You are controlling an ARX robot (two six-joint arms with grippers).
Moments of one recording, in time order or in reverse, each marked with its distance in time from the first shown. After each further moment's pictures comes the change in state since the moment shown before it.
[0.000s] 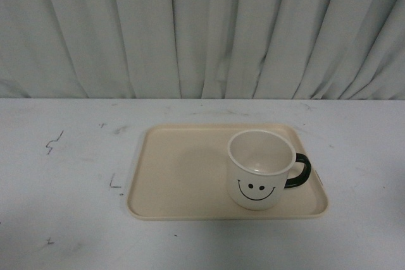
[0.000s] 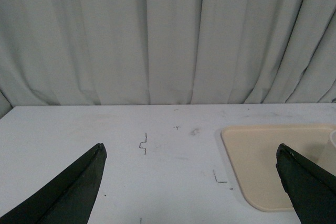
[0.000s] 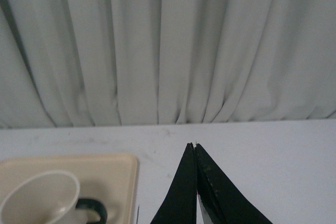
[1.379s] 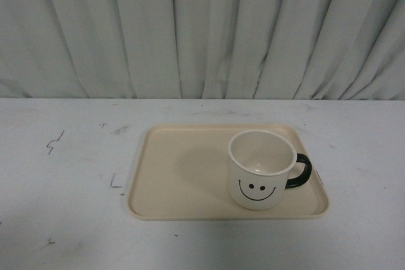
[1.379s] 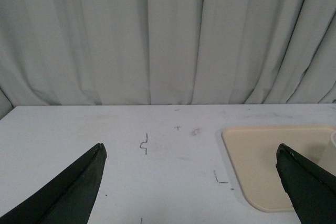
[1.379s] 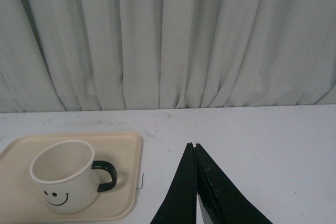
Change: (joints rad) left arm 0.000 0.000 0.000 0.000 0.000 0.000; right arm 0.005 -0.758 -0.106 -0.674 -0.002 0.000
